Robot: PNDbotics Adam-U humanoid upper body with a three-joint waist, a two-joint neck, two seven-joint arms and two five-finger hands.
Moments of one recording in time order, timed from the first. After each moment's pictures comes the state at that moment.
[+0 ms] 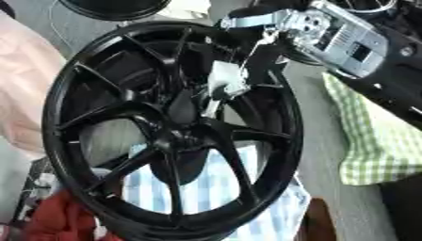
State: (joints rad) left arm -0.07 0.59 0.16 -1.98 0.33 -0.14 0.09; right arm -1.11 -0.64 0.74 -1.41 -0.17 0.14 0.52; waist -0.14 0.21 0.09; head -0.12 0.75
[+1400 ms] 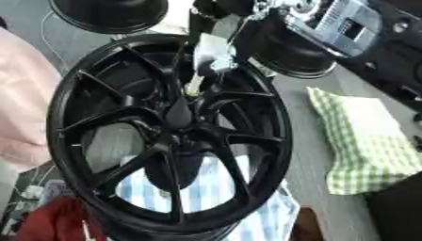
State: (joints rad) left arm -0.07 0.59 0.16 -1.98 0.36 -0.13 0.10; right arm -1.20 -0.62 0.78 -1.34 -0.15 0.02 0.42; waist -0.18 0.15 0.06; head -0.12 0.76
